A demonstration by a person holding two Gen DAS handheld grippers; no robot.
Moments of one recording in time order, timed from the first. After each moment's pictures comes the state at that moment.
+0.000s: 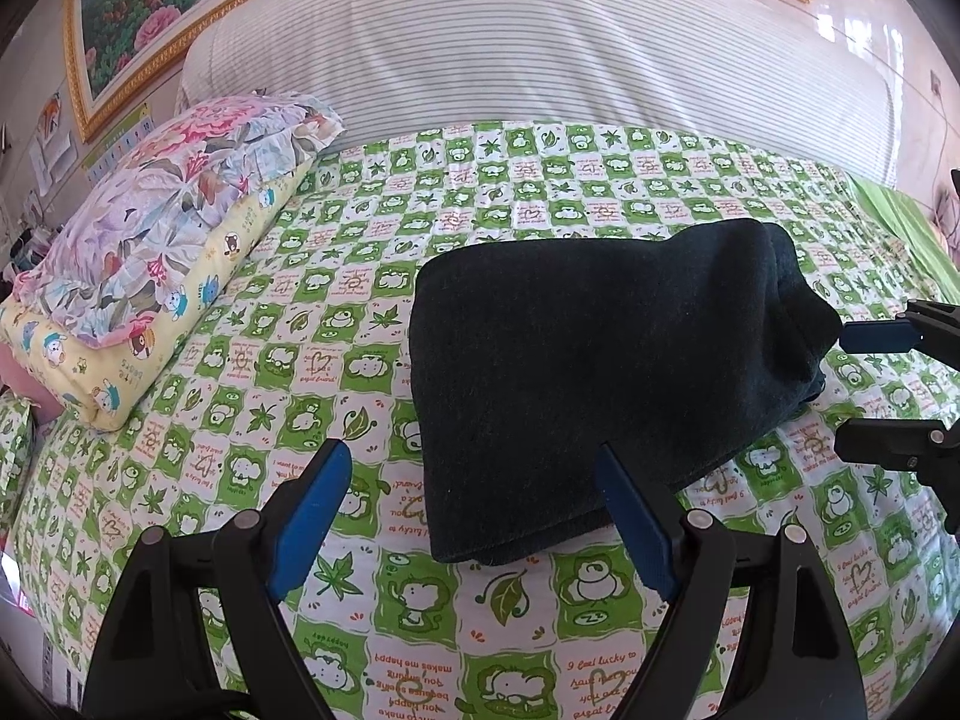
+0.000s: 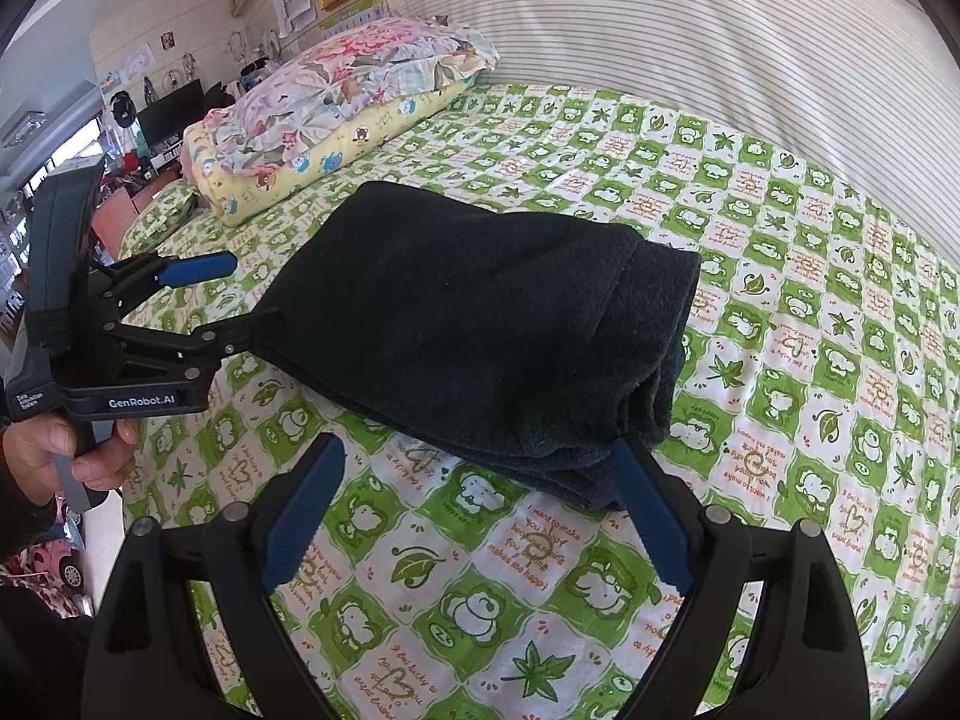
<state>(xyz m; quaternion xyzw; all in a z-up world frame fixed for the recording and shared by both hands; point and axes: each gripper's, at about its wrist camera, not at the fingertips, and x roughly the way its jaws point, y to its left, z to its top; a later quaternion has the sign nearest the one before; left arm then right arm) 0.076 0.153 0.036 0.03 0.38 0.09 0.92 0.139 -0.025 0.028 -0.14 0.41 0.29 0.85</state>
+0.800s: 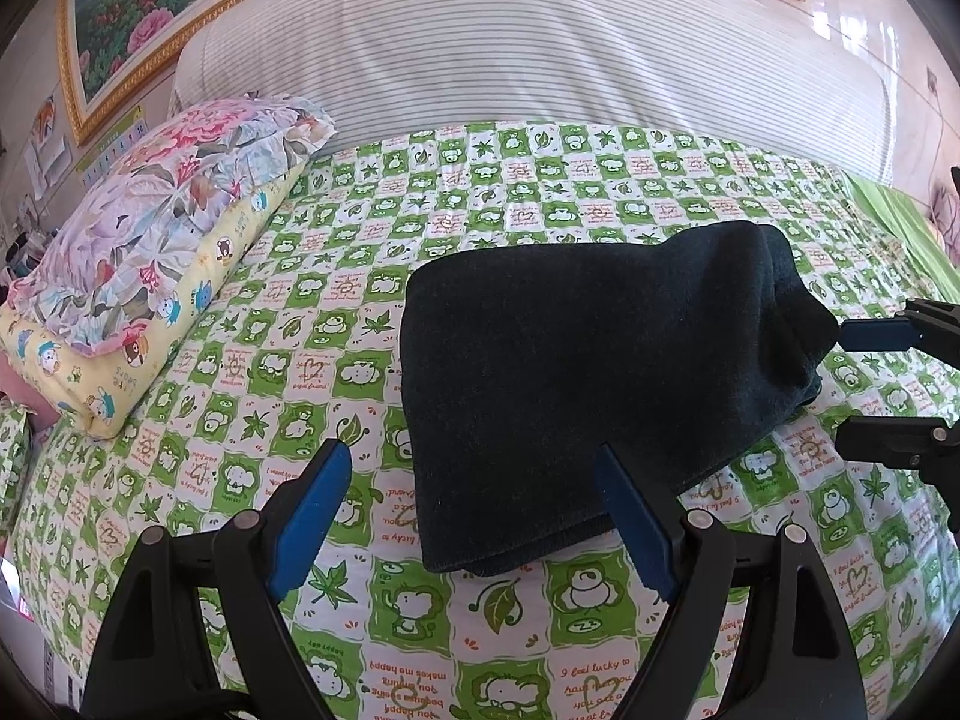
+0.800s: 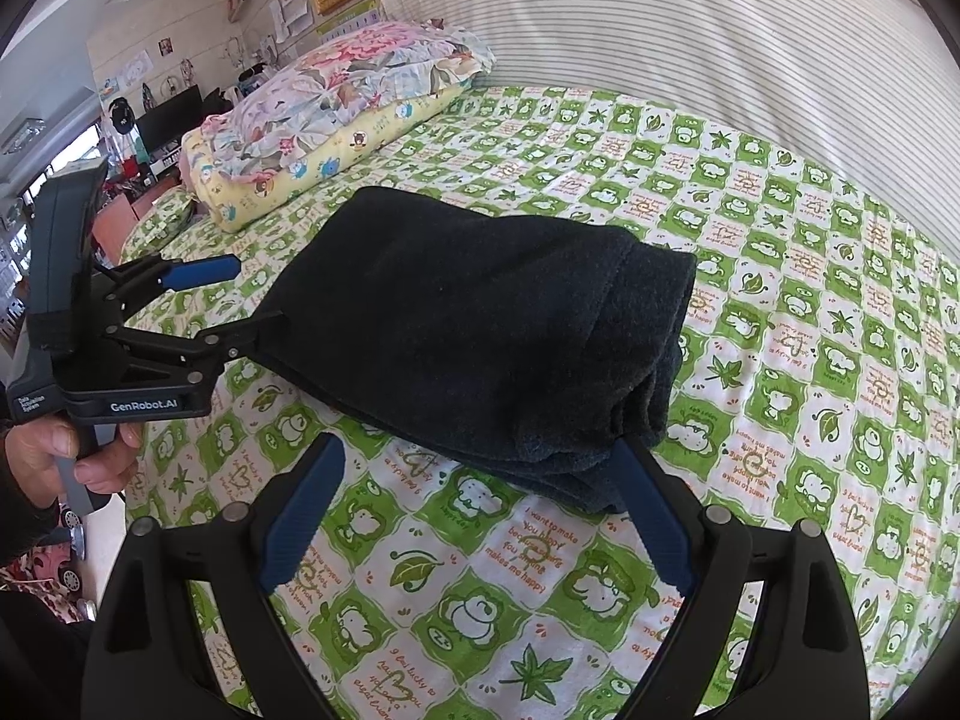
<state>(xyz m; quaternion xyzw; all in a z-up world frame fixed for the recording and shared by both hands) 0.080 0.153 0.037 0.03 0.38 0.08 0.92 0.138 -0.026 0.030 -0.13 0.41 0.29 0.86</state>
